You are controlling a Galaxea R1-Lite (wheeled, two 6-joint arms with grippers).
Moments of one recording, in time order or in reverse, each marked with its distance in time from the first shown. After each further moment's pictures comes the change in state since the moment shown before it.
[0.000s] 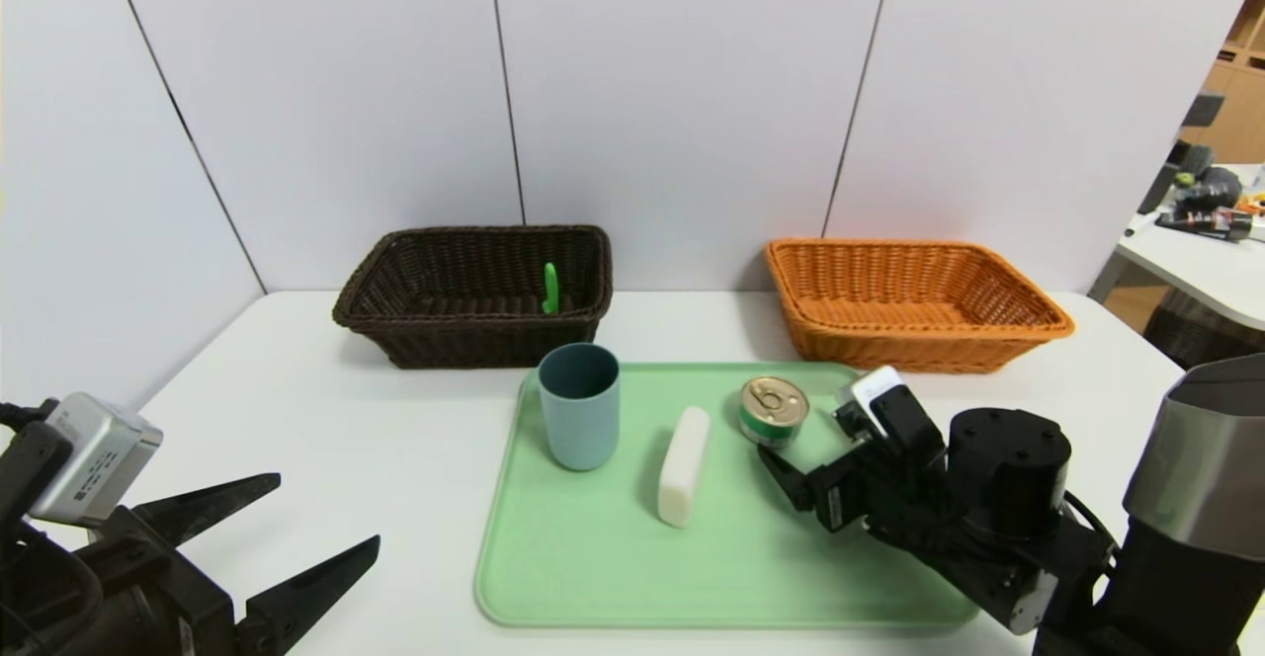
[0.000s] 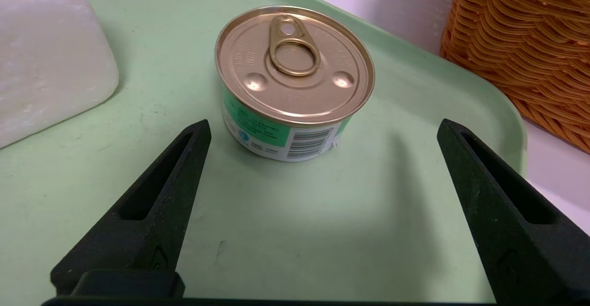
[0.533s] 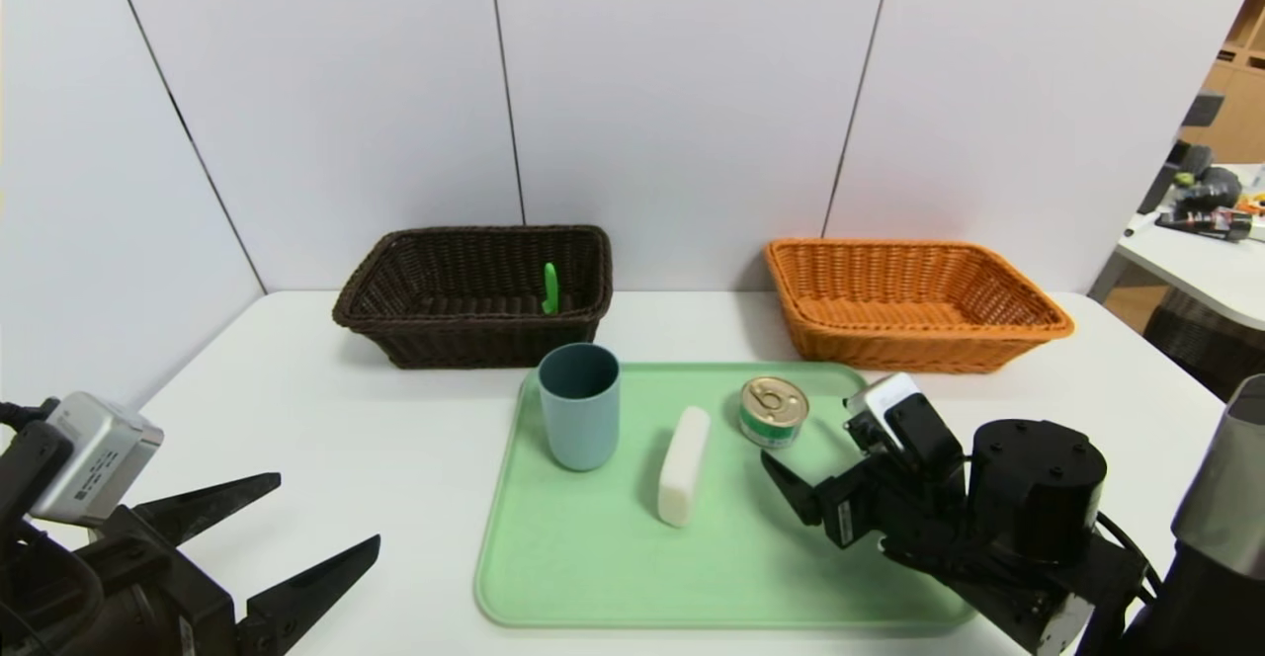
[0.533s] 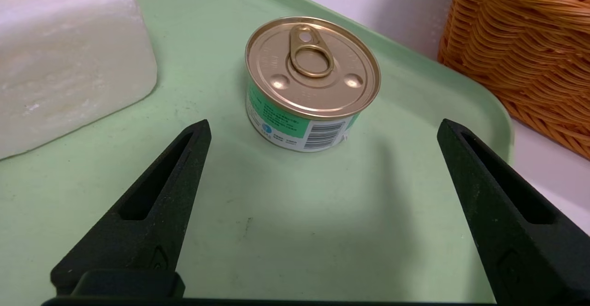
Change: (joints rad) left arm 0.000 0.000 -0.002 0.000 0.000 0.000; right arm 0.034 -0.066 0.058 -0.001 -0.026 0.001
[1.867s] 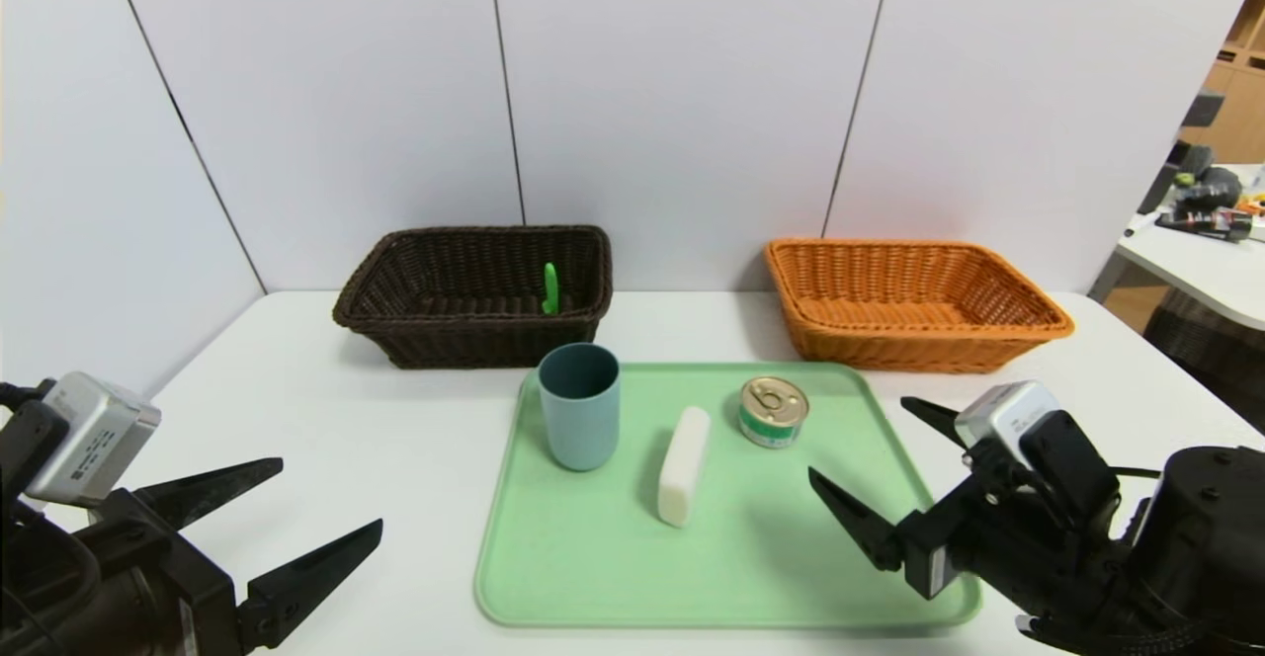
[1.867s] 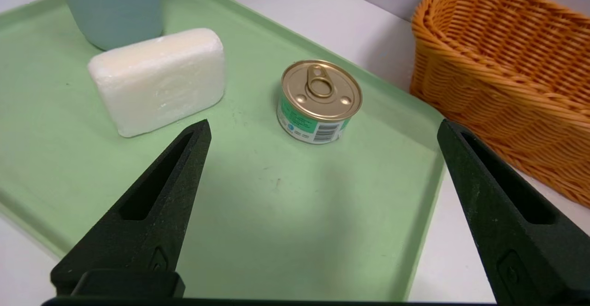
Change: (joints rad) left arm -0.001 0.006 -0.035 0.013 -0.001 0.004; right arm 0.086 -0.359 0.128 0.161 -0.025 -0.018
